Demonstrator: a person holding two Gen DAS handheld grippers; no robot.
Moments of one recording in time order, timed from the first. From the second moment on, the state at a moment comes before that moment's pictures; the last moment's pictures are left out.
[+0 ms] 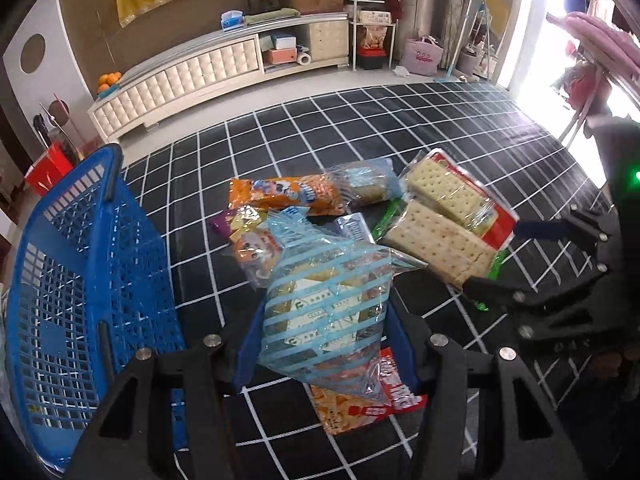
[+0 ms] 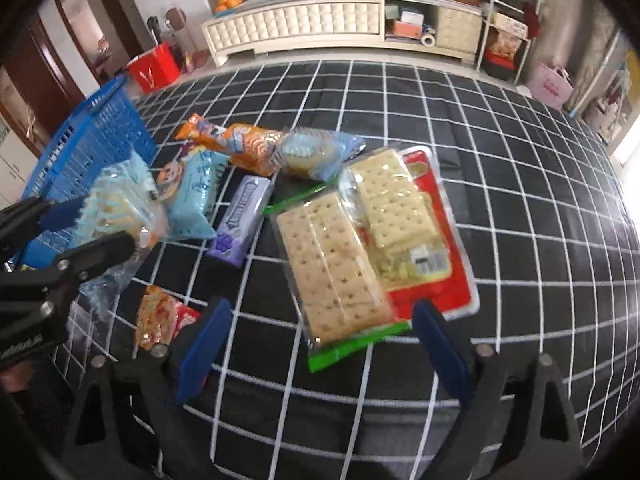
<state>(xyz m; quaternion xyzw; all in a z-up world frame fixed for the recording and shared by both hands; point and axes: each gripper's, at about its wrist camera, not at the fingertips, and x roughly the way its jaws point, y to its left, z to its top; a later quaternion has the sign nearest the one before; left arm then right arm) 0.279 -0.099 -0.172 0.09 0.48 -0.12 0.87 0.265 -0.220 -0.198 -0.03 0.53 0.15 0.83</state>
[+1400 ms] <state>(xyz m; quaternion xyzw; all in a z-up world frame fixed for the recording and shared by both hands) 0.178 -0.005 -0.058 0.03 0.39 -0.11 0.92 0.196 -0.148 -0.083 -0.06 0.46 0.18 0.87</state>
